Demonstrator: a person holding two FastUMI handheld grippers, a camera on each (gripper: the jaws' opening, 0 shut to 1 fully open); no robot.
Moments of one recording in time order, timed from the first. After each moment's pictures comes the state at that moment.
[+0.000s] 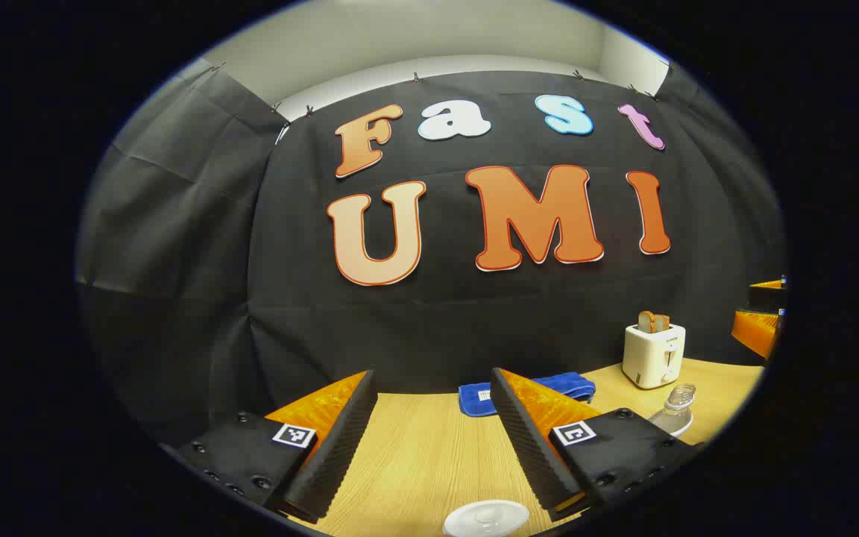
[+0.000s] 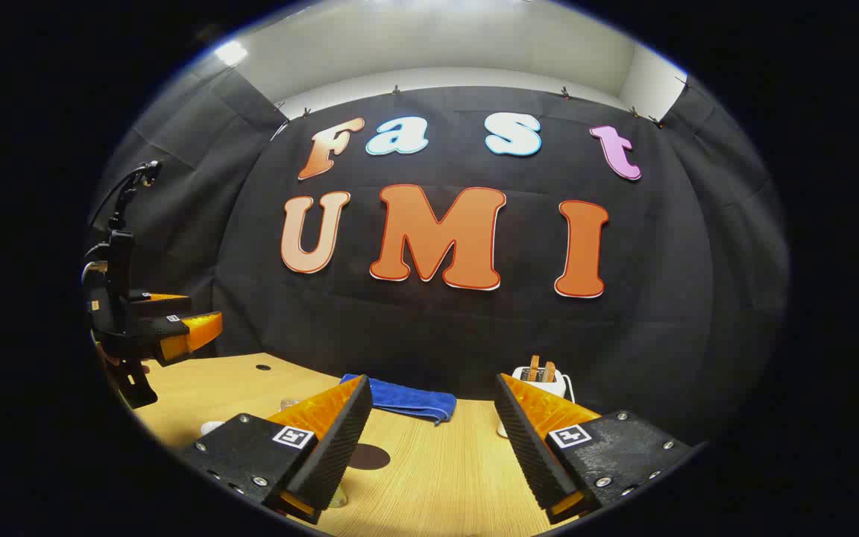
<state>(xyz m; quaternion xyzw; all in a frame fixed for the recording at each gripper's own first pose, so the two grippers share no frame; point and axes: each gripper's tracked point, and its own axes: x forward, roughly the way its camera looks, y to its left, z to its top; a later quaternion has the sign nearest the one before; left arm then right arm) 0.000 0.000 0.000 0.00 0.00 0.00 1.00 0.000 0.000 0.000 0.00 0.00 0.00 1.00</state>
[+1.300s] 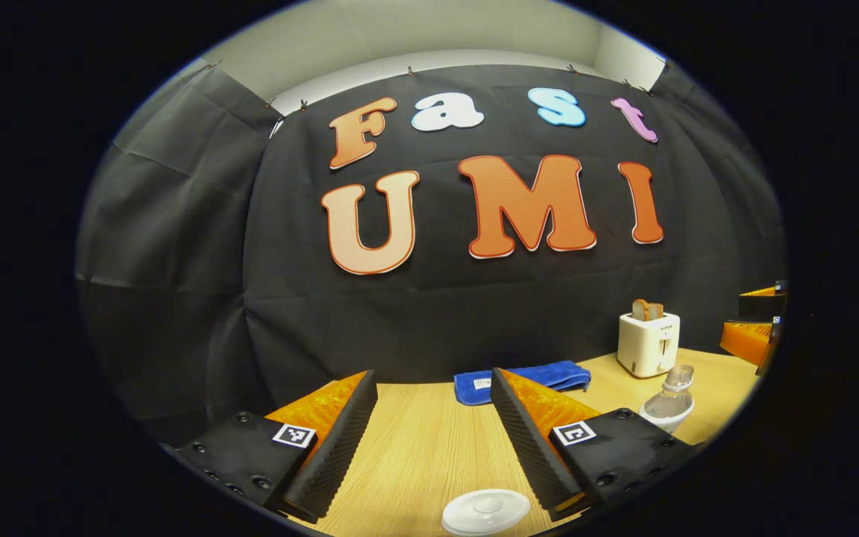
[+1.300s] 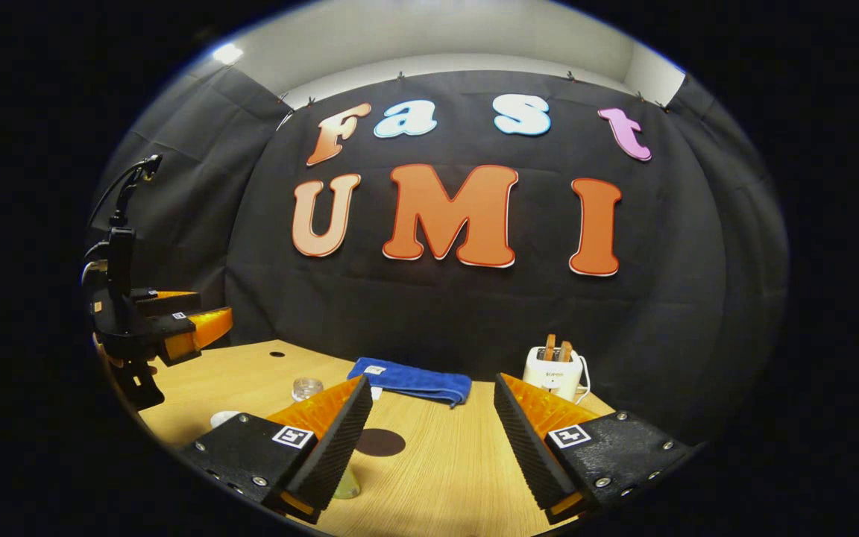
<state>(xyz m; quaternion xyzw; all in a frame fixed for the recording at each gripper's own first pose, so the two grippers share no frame) -0.008 -0.008 -0.025 0.01 0.02 -0.02 1.00 -0.006 0.018 -0.031 0.01 0.04 0.04 1.00</state>
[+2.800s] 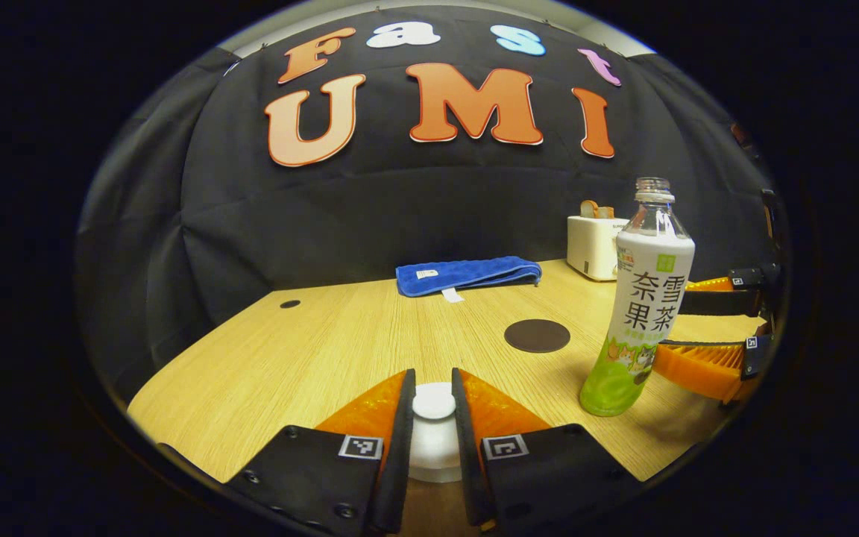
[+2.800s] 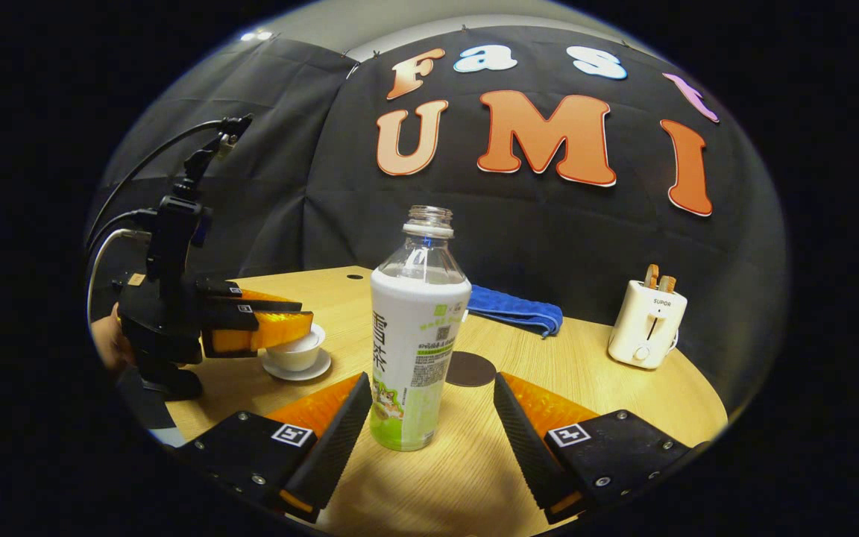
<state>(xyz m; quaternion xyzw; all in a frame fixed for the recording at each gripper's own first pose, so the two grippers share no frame) -0.042 -0.058 -0.180 0.00 0.18 -0.12 0.98 -0.034 0.105 -0.152 -0.02 0.15 0.19 0.97</state>
